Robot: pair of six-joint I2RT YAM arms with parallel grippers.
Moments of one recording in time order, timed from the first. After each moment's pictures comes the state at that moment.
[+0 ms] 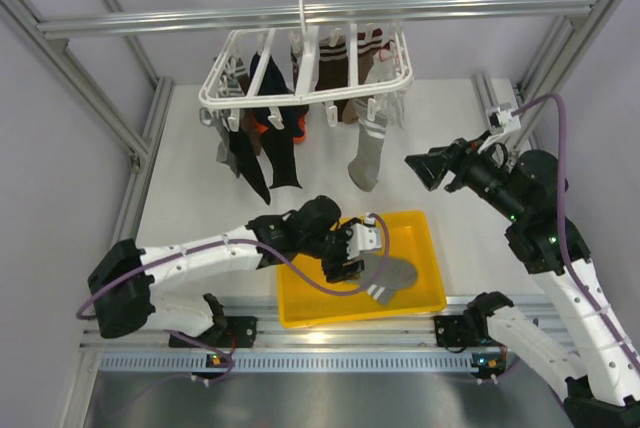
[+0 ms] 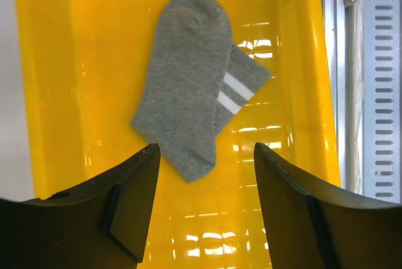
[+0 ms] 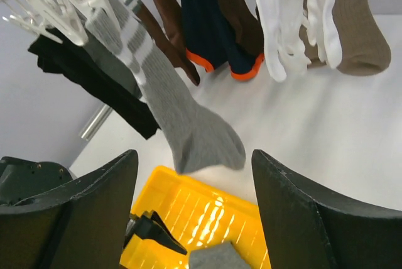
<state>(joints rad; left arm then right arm) -1.05 1.29 0.86 -0.27 0.39 0.30 0.37 0.74 1.00 -0.30 -0.29 0.43</state>
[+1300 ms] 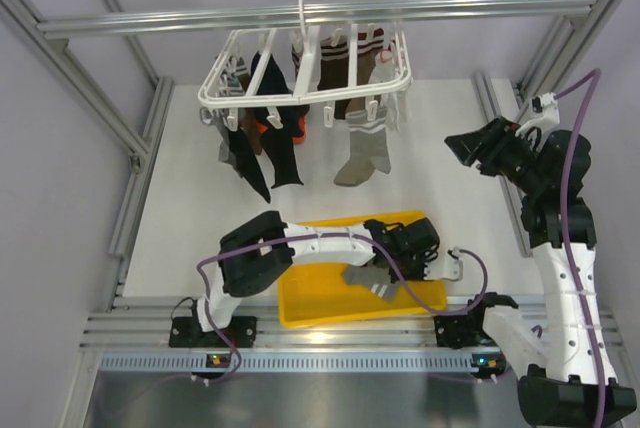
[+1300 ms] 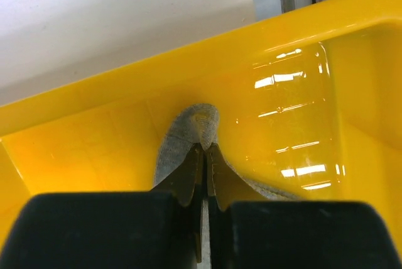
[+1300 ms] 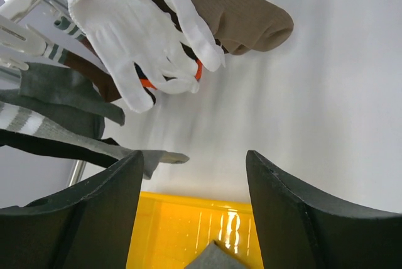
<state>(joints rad) -1.27 2.07 1.48 -0.40 0.21 0.44 -0.07 0.83 1.03 -0.41 -0.48 0.54</state>
